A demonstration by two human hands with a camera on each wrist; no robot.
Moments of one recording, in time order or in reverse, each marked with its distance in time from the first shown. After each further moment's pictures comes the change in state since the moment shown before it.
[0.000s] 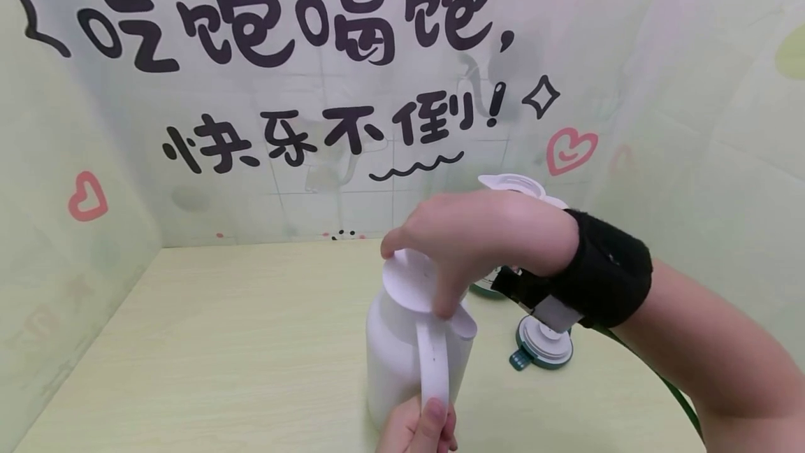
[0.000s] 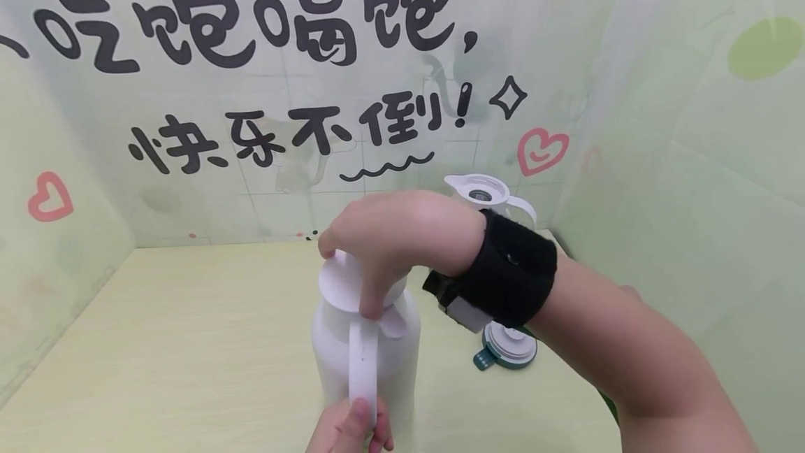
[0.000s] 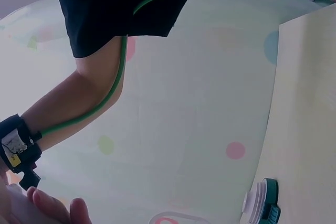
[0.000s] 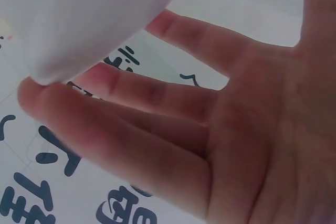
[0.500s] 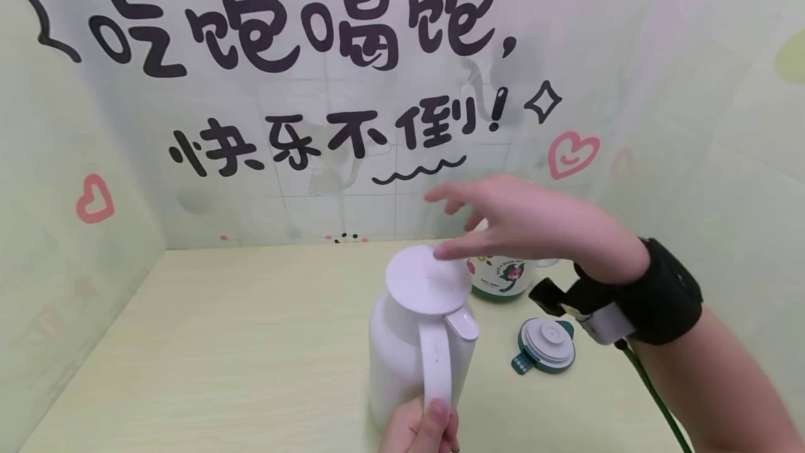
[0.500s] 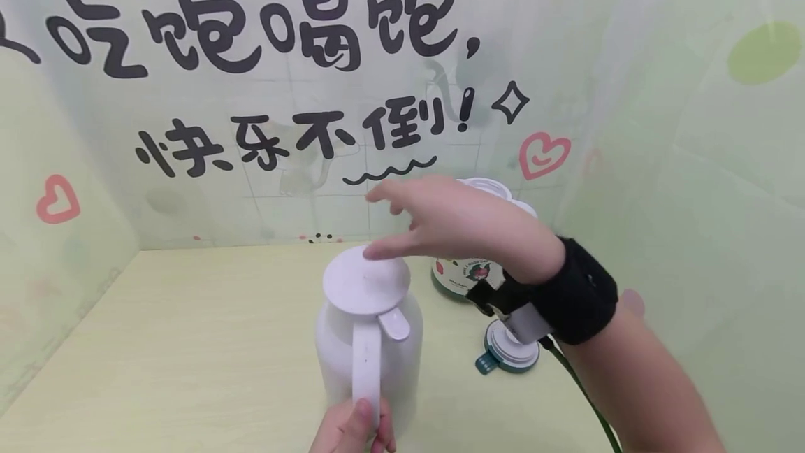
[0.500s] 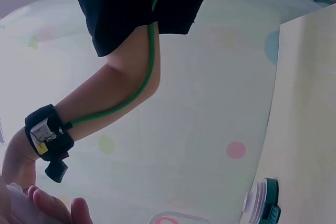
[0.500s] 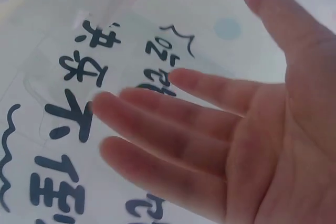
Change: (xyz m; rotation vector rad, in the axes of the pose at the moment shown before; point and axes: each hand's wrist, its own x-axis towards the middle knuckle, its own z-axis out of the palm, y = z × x) left_hand 0.000 0.001 0.000 -0.028 -0.001 0.016; right_hand -0.033 0.040 0.020 0.326 0.349 0.137
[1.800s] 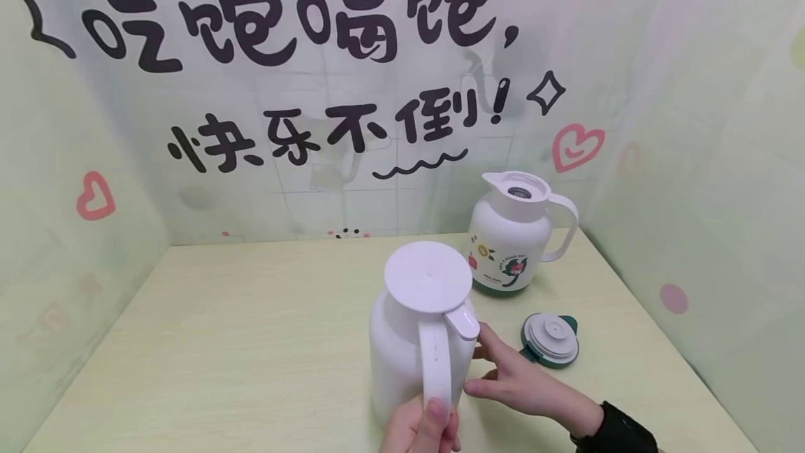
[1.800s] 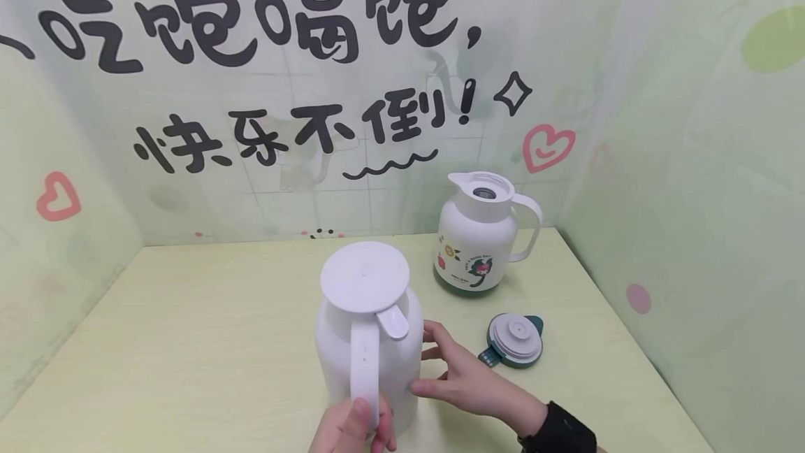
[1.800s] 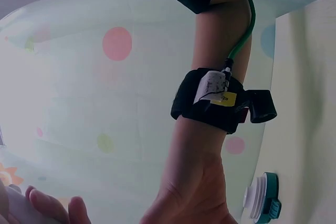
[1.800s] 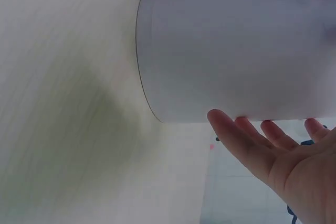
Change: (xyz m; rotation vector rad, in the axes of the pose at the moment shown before) left_hand 0.002 -0.010 0.003 0.027 0.019 0.076; right_hand -0.053 0.094 0.240 0.968 0.053 -0.041
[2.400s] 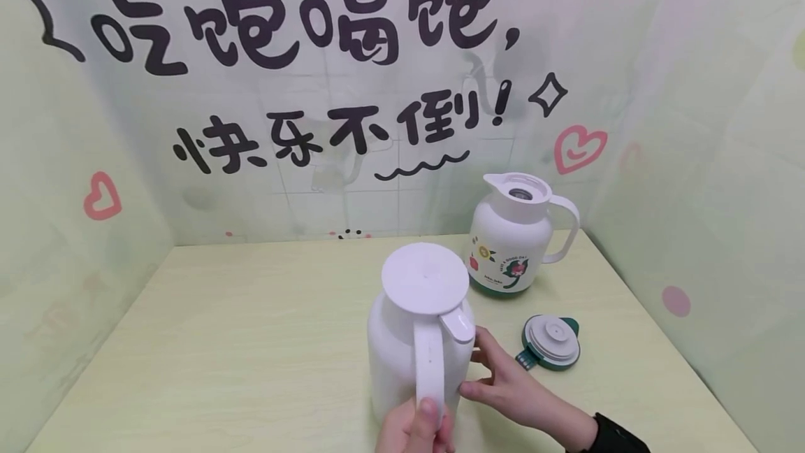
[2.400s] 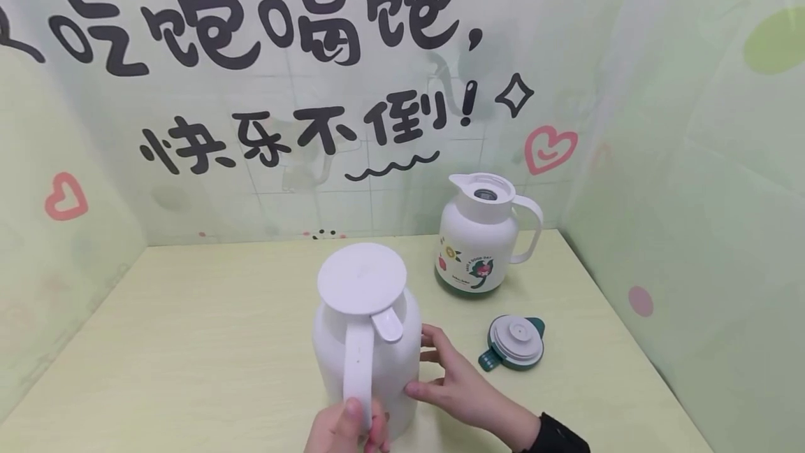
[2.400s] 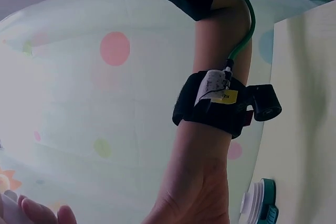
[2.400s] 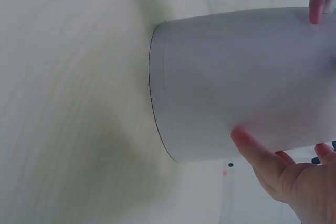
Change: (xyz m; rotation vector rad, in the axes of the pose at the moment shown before) left_hand -0.005 -0.002 0.003 -0.011 0.079 0.022; right_hand -0.001 -0.001 0.015 0.083 0.093 -0.045
